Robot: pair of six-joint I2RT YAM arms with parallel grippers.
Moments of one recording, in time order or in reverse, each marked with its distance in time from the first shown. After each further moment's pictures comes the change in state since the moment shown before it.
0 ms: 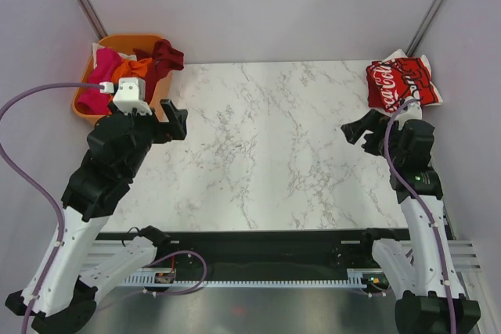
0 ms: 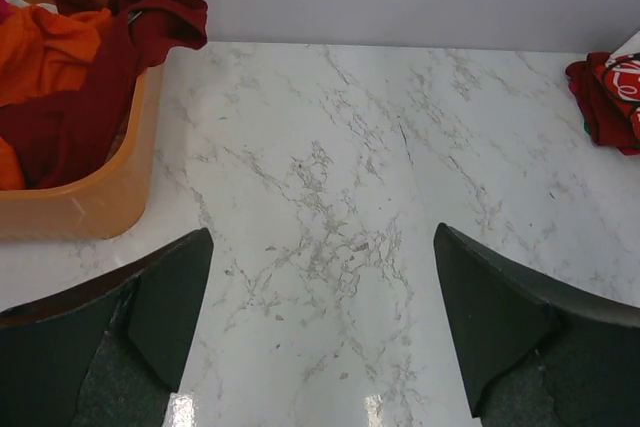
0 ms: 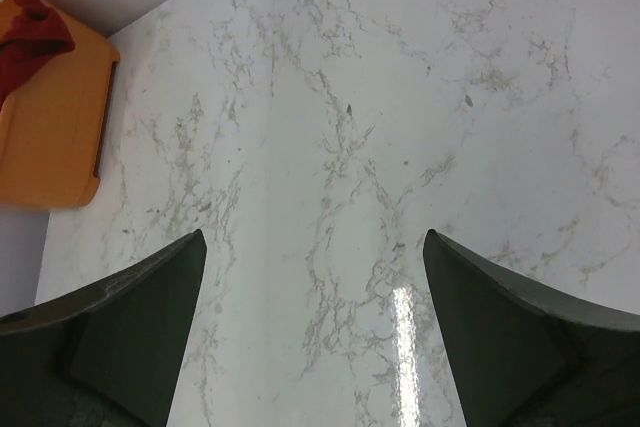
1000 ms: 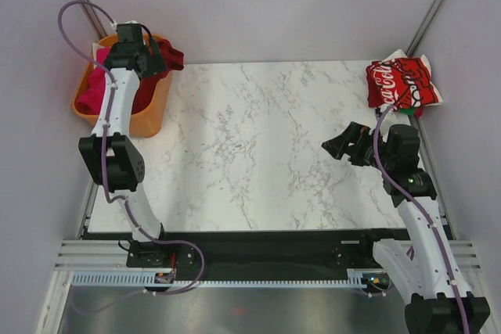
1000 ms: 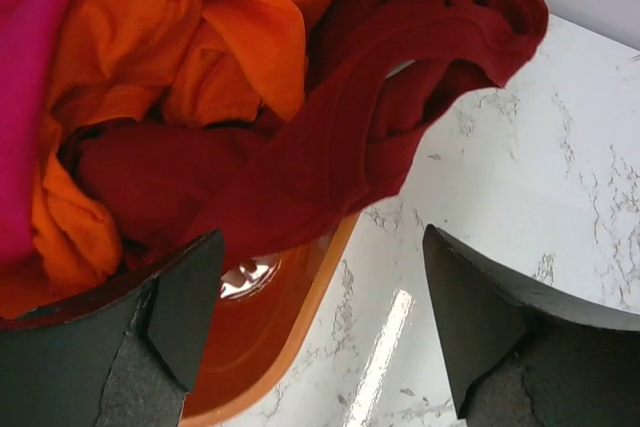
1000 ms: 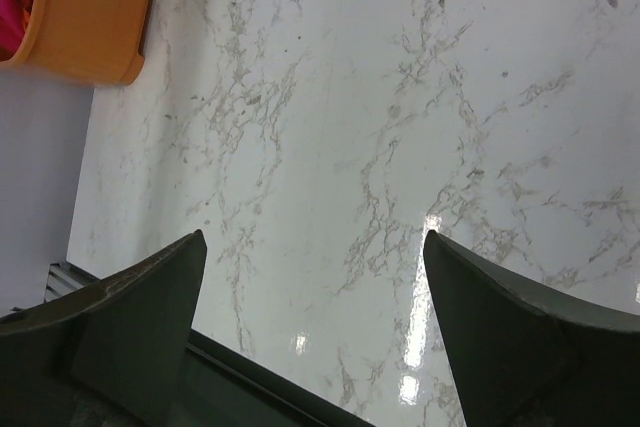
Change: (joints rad) left arm 0.549 1.097 0.690 -0.085 0.103 -0.001; right arm 0.125 -0.009 -0.051 -0.050 -0.154 -0.010
